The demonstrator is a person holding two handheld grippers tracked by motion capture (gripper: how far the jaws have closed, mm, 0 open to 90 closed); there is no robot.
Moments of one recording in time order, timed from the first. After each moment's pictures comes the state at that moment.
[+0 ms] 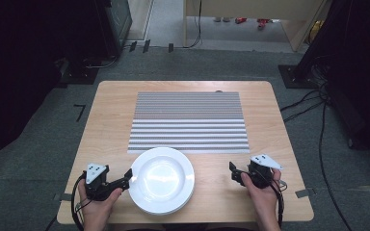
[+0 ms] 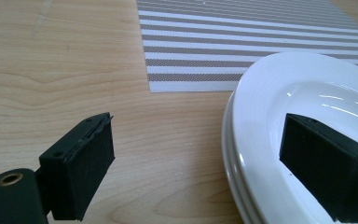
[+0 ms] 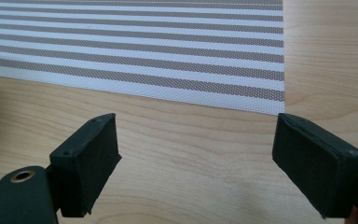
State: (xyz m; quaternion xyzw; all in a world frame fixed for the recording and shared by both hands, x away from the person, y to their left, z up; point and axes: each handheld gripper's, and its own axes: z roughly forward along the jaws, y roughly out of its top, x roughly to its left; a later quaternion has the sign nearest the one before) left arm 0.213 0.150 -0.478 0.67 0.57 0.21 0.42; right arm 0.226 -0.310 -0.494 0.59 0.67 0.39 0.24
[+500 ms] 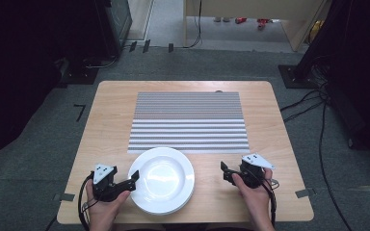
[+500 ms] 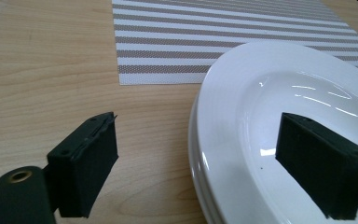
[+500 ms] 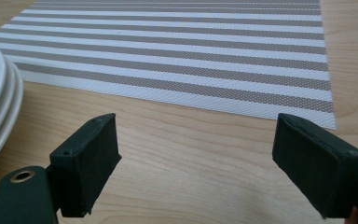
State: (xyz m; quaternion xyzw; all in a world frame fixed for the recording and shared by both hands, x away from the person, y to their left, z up) left arm 0.212 0.133 -0.482 0.68 0.57 0.19 0.43; right arm 0.229 -0.287 -0.493 0.58 0.67 0.41 0.22
